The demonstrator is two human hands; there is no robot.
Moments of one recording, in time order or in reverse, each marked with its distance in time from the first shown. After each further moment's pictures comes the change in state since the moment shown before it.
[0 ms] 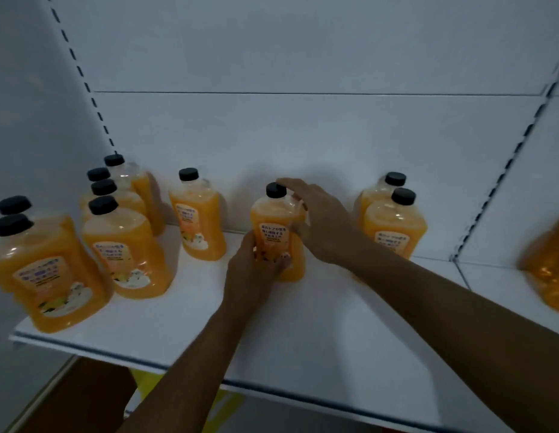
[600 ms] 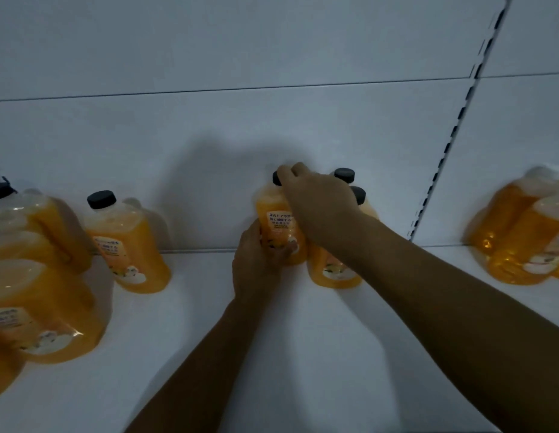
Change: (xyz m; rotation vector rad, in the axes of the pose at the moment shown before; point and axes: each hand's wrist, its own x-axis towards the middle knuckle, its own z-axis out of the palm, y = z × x) left_hand 0.047 0.020 0.089 0.060 -0.054 0.057; right_hand 0.011 0.027 -0.054 -0.848 0.003 0.132
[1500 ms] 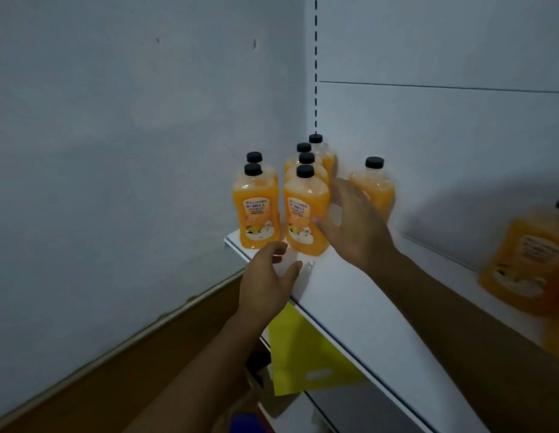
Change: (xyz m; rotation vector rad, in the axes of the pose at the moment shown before) left_hand -0.173 -0.045 -0.216 0.345 0.608 -0.348; right_hand -0.007 -0.221 0.005 1.045 0.021 -0.464
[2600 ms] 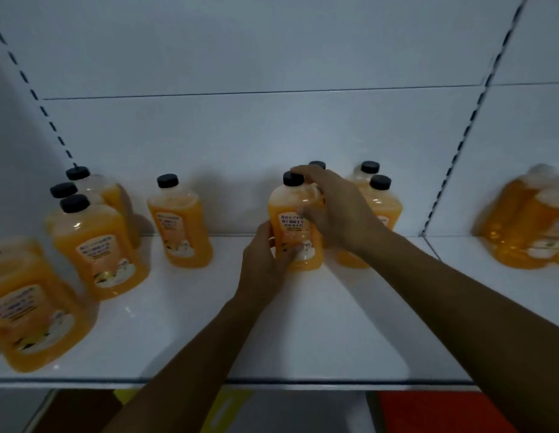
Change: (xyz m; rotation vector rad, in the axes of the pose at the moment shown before) left_hand 0.000 0.123 0.153 -0.499 -0.741 0.416; right_hand -0.088 0.045 -0.152 -0.305 0.273 0.446
